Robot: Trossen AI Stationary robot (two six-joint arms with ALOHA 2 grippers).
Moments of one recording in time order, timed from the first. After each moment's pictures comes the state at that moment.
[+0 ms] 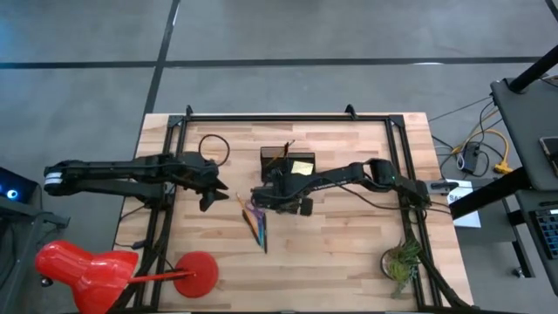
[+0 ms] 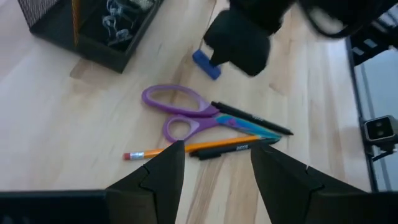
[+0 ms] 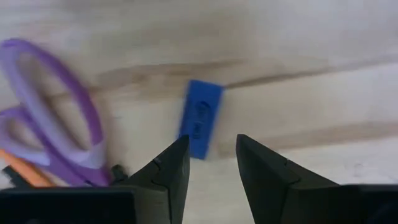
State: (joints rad) left arm 0.14 0.71 0.51 -0.46 0.20 -0.38; right arm 0.08 2.31 1.90 -1.04 0.05 1.88
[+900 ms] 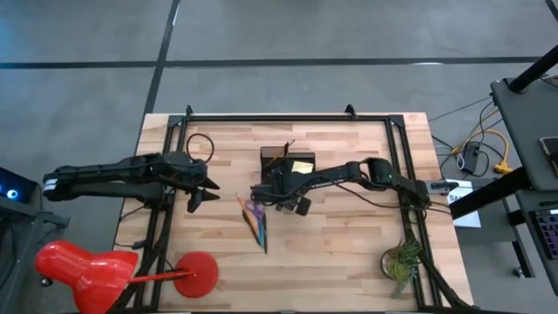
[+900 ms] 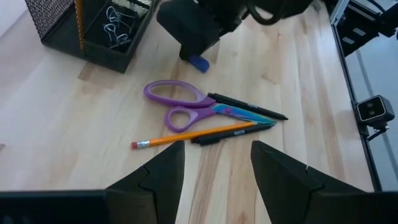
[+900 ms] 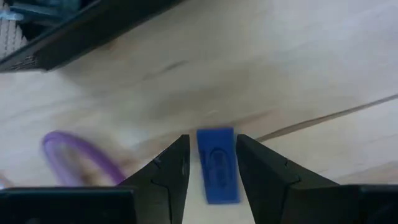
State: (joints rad) left arm 0.14 0.54 0.50 -0.60 0.20 -0.30; right arm 0.05 2.35 1.89 -0.99 0.16 2.06
